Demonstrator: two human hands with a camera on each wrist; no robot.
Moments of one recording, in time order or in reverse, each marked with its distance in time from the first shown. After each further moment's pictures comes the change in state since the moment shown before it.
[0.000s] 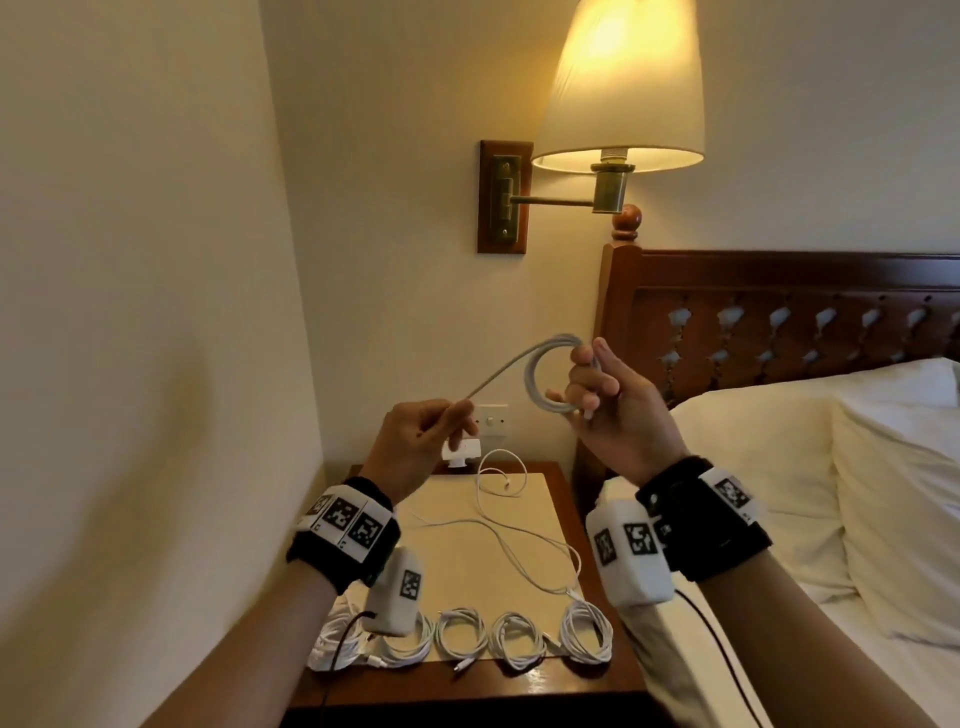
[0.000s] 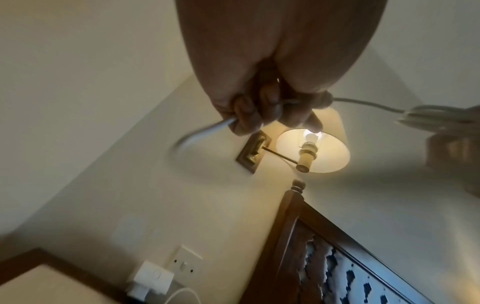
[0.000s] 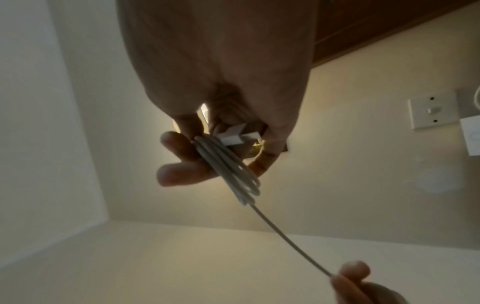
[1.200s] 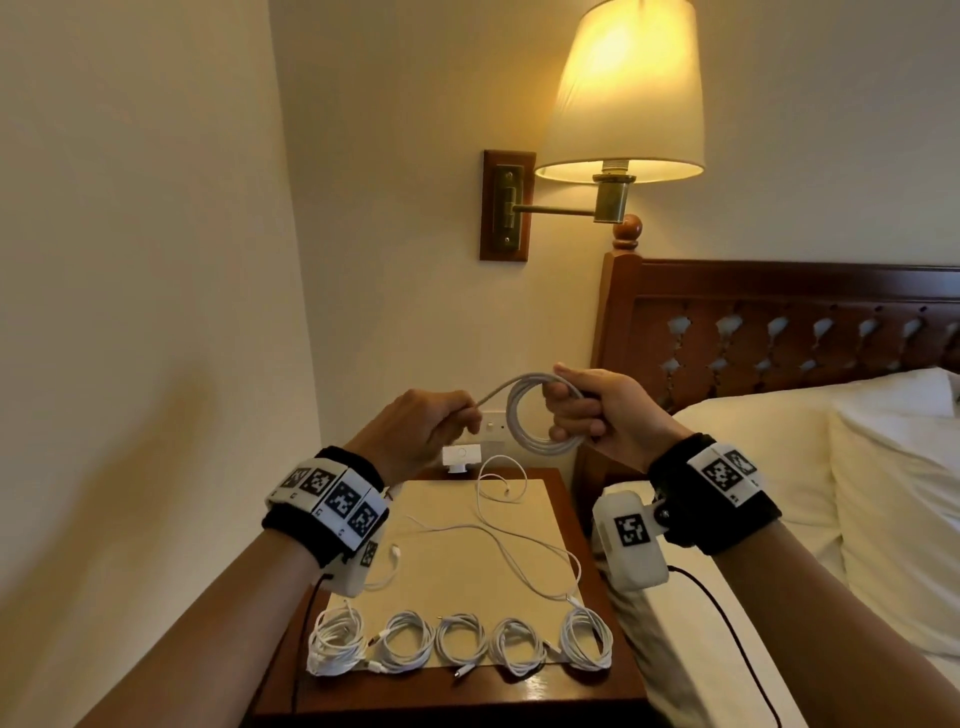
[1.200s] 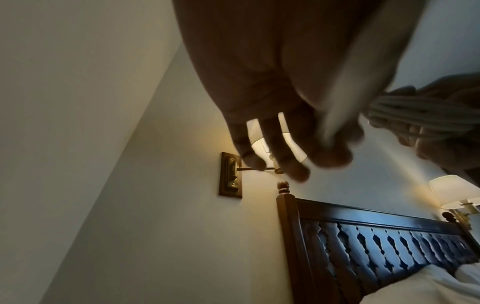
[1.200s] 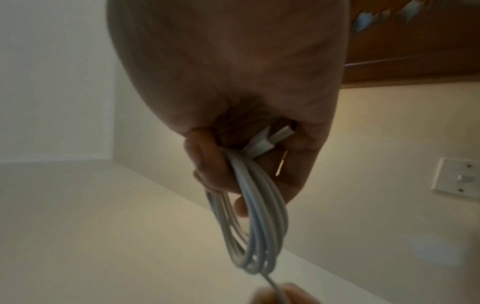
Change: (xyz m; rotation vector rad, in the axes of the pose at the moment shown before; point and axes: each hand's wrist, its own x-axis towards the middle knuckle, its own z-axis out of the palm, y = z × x) left_hand 0.021 0.008 -0.026 0.444 -0.268 0.386; right_hand 0.014 -0.011 -0.003 -0.463 -0.187 0.270
